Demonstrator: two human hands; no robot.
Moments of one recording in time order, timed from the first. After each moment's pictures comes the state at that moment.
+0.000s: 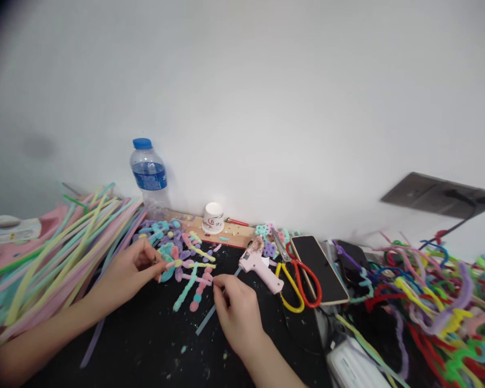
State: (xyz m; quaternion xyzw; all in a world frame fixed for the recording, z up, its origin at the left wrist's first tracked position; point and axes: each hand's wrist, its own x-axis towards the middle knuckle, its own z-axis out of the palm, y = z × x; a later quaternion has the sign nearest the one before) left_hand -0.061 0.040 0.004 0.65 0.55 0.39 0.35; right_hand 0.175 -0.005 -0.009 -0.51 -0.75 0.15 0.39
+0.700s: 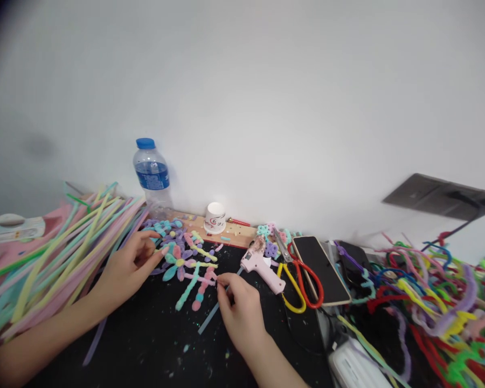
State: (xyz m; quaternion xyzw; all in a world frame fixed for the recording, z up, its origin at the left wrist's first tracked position) left_hand -0.065 0.041 0.009 0.70 0.58 0.39 0.14; right_hand 0.176 -0.005 -0.010 -0.52 -0.74 0.18 0.40
